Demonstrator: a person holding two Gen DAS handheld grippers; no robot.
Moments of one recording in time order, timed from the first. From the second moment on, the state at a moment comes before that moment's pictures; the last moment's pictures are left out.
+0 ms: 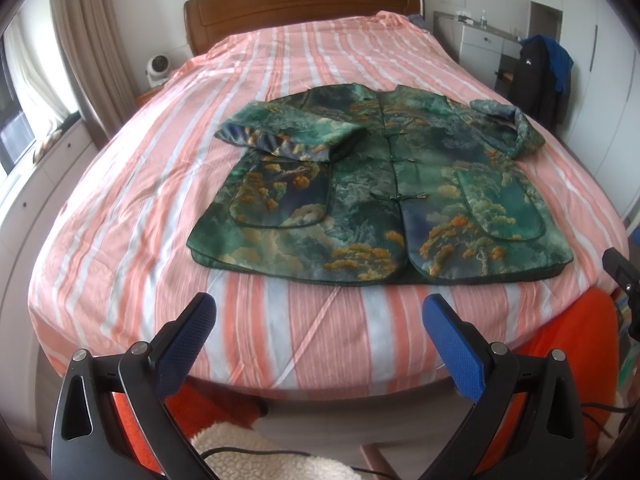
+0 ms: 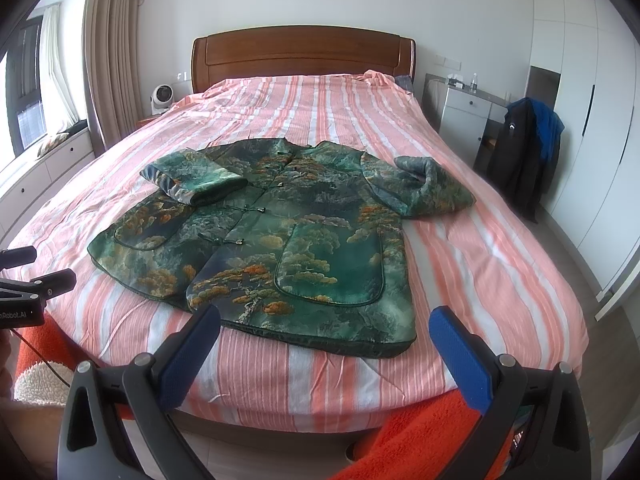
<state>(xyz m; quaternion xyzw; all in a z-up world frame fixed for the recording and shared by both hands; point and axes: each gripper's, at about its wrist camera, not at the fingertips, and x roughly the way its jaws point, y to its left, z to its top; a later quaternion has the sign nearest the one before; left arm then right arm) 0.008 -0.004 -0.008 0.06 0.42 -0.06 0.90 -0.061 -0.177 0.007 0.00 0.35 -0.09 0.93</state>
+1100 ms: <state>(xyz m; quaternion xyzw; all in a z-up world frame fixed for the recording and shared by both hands) 0.008 -0.002 -0.015 0.06 0.43 -0.06 0.90 -0.061 -0.177 0.006 0.00 0.35 -0.09 0.93</state>
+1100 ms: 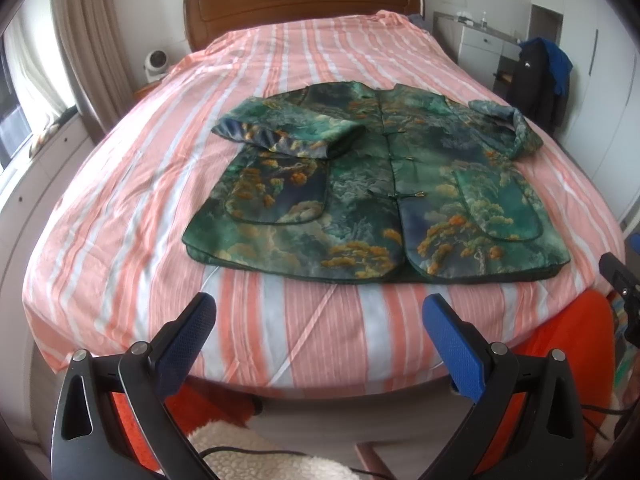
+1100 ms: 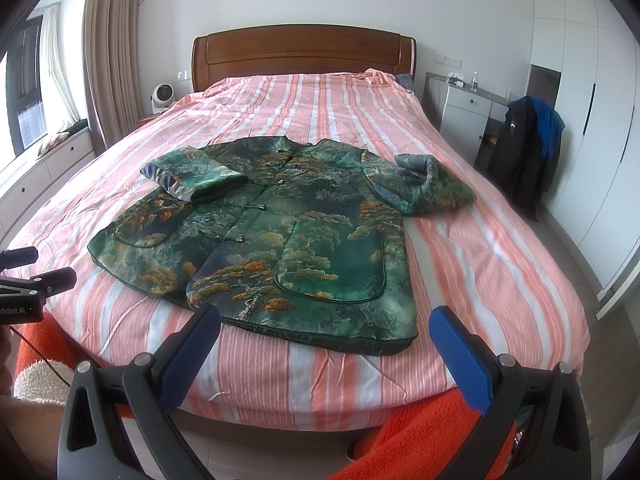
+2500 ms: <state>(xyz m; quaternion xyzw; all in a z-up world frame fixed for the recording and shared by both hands) 0.170 0.134 -0.074 -0.07 0.51 -0.08 0.86 -0.064 -0.238 -0.022 0.06 0.36 -0.13 0.92</state>
